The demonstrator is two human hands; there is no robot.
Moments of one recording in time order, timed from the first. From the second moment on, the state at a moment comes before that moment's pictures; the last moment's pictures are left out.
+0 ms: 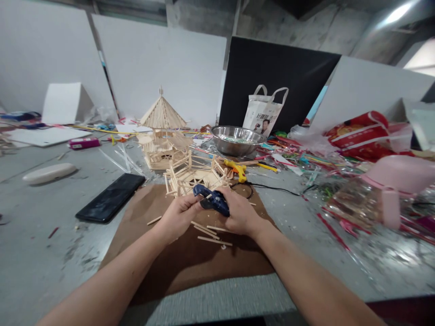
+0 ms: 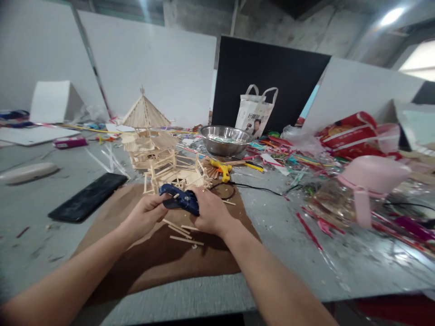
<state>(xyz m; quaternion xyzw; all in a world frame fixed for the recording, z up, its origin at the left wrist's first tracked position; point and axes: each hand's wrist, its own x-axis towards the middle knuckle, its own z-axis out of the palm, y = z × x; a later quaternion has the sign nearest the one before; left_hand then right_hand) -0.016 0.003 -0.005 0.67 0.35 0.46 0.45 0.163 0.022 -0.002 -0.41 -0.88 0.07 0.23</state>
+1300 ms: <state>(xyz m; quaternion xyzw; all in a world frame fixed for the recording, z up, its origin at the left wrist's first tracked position) -0.014 0.006 -0.015 0.81 0.50 0.26 0.16 0.248 0.079 -0.017 -0.84 -0.53 -0.05 0.13</state>
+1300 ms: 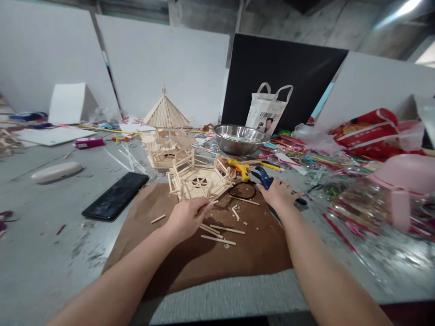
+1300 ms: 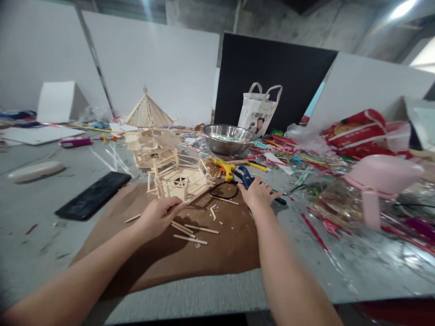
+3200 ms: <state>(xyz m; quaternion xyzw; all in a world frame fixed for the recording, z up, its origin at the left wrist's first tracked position) -0.007 -0.004 0.002 0.76 0.33 0.35 0.43 0.140 0.006 -0.003 -0.31 -0.59 0.64 0.37</state>
